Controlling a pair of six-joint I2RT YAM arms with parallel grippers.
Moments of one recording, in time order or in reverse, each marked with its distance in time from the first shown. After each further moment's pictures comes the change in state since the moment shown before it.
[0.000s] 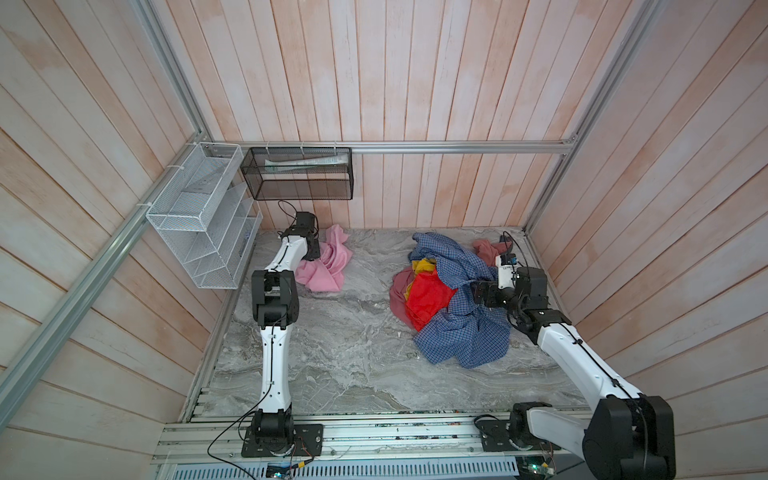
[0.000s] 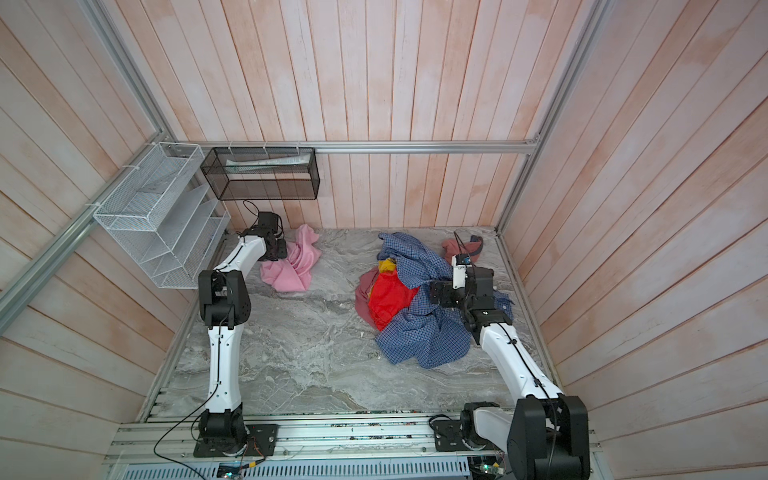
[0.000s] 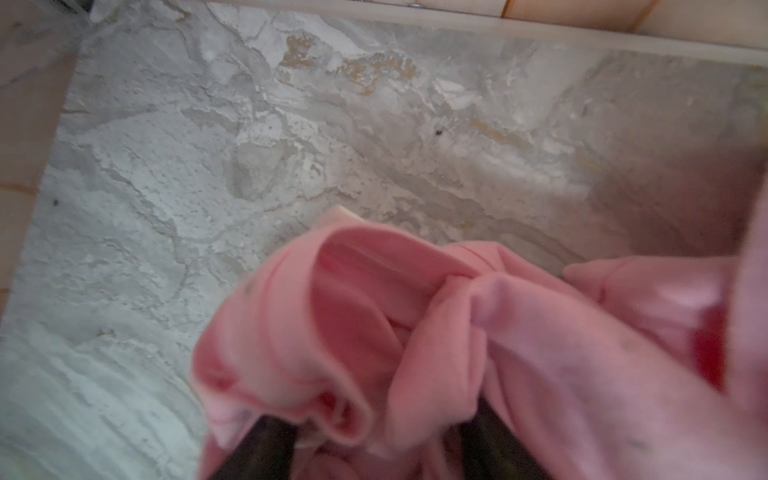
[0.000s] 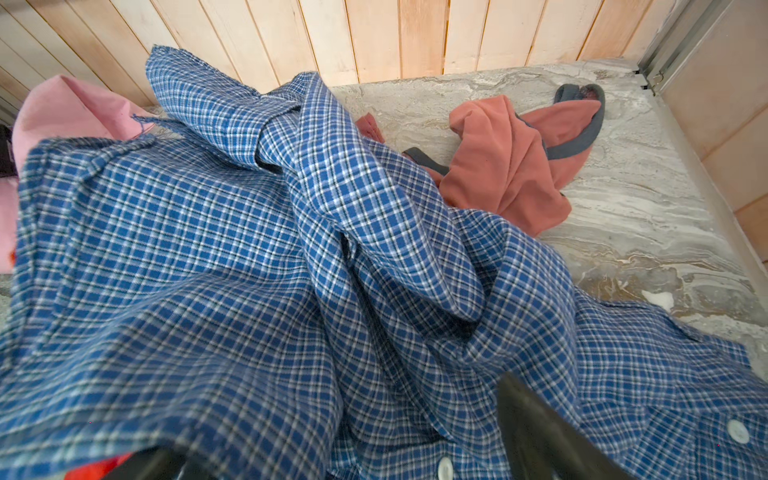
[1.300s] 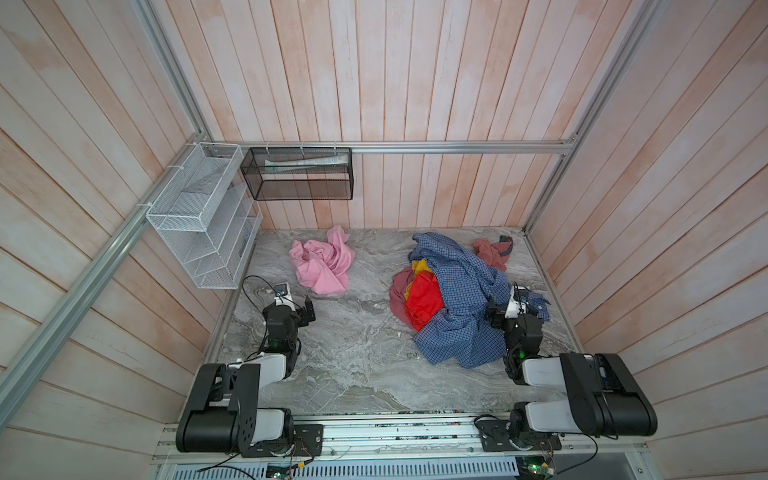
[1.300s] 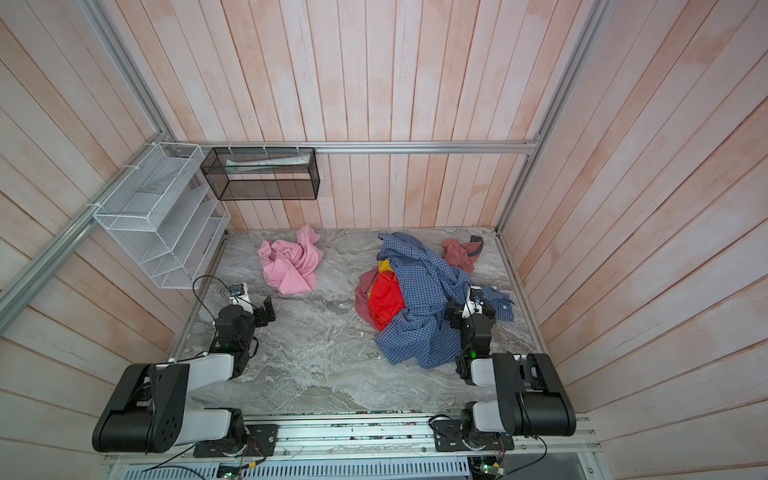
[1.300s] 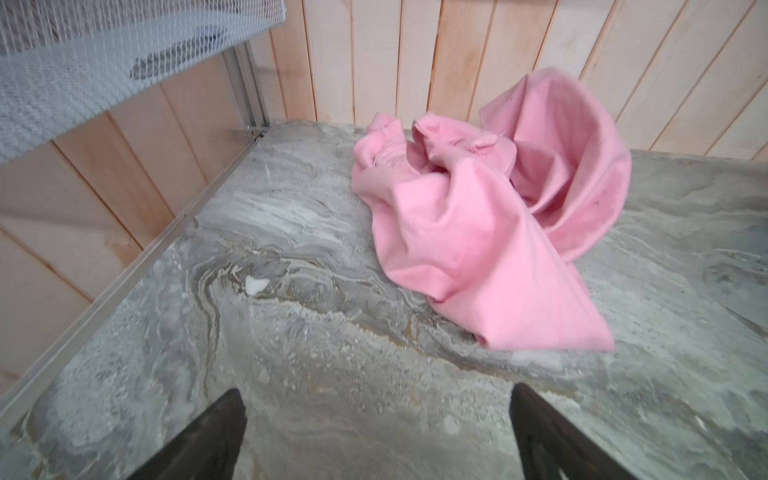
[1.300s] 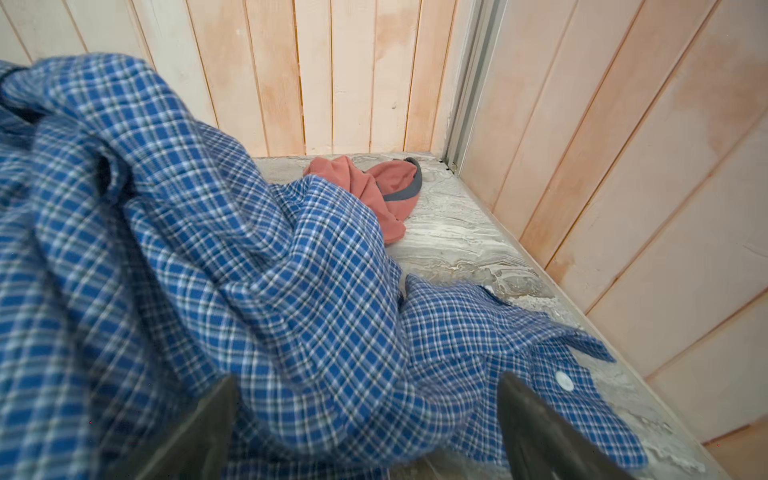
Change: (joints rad) left arm 0.000 -1.052 -1.861 1.518 0.067 0.104; right arm -0.055 0.283 -0.570 1.252 0.312 -0.101
